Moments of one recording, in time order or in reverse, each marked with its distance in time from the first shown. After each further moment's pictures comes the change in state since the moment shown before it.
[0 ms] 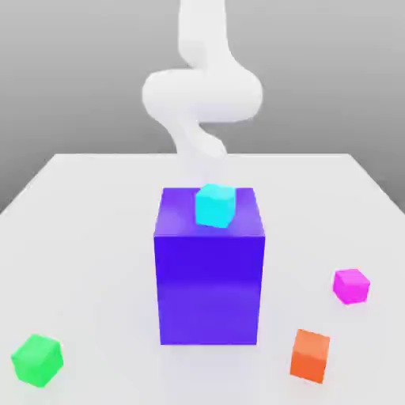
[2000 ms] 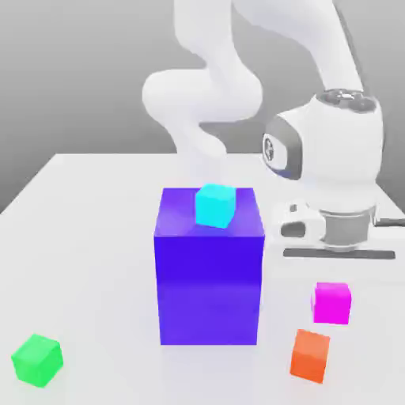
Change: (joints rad) arm -0.104 0.814 0.236 -0.168 0.052 0.352 0.419
